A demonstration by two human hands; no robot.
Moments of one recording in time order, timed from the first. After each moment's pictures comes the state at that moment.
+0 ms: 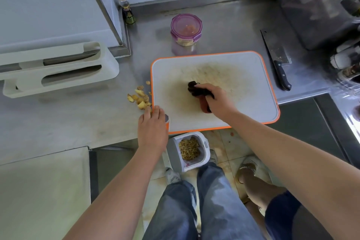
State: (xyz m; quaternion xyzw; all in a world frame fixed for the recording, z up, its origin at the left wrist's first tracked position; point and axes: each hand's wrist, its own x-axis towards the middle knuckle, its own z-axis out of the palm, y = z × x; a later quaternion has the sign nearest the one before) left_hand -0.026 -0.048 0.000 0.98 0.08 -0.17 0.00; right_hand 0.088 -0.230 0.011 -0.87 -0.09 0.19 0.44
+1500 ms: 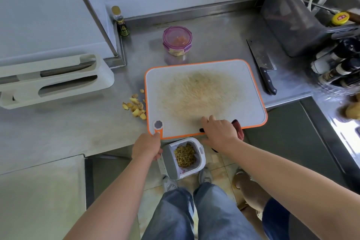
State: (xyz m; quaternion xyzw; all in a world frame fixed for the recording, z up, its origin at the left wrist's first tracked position) left_hand -0.034 -0.054 -0.008 0.75 0.44 -0.25 0.42; right_hand 0.034 -0.259 0.001 -0.94 -0.24 0.21 -0.12
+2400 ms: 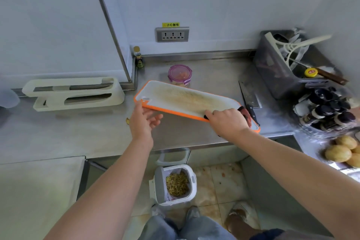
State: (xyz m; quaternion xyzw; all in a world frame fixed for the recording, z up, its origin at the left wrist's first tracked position) left_hand 0.004 -0.089 0.111 0.44 0.41 0.16 0.78; right_hand 0.089 -0.309 0.124 -0.91 -0.38 0.00 -0.17
